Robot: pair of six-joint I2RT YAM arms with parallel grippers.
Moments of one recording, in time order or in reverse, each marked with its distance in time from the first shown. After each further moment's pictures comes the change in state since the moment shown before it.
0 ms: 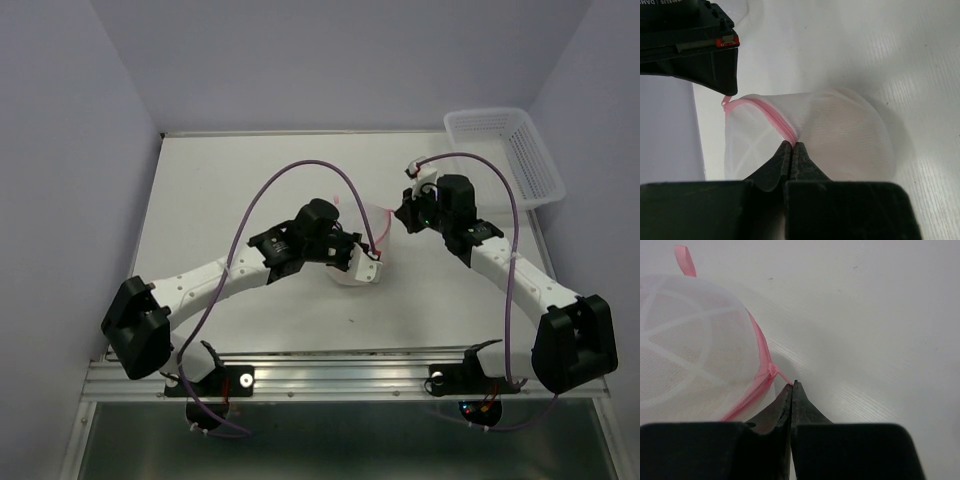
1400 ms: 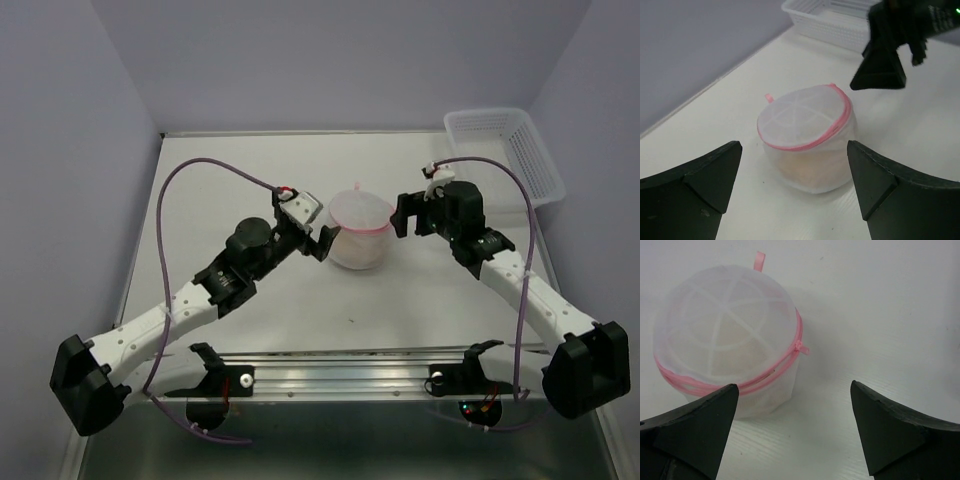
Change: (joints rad) left arm 0.091 -0.374 -0.308 0.430 -0.365 -0.840; right arm 0.029 -0.117 -0.043 -0.057 0.140 0.166
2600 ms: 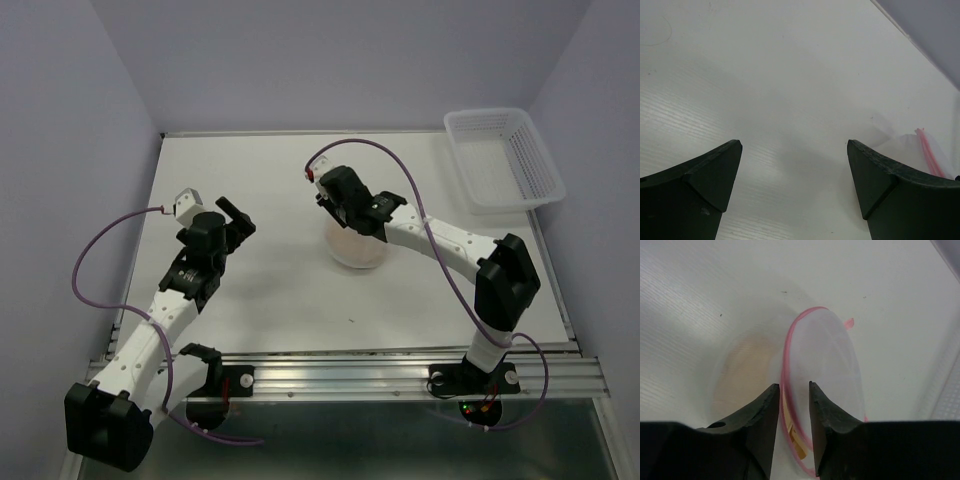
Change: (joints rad) left arm 0.504 -0.135 -0.109 -0.434 -0.415 -0.970; right arm 0.463 0.603 0.652 -0.315 0.513 -0.277
